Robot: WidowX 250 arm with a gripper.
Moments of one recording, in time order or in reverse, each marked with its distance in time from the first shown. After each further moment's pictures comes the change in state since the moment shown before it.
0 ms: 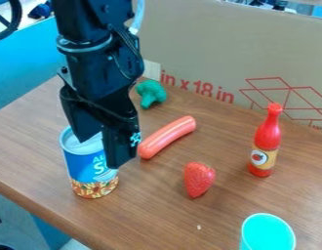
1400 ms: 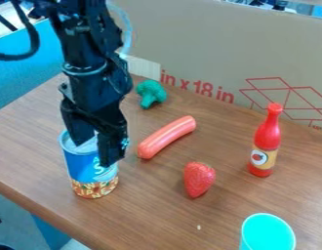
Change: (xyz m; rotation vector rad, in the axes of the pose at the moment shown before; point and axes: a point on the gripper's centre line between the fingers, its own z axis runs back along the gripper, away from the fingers) arm 0.008 0.059 -0.042 0.046 0.040 0.125
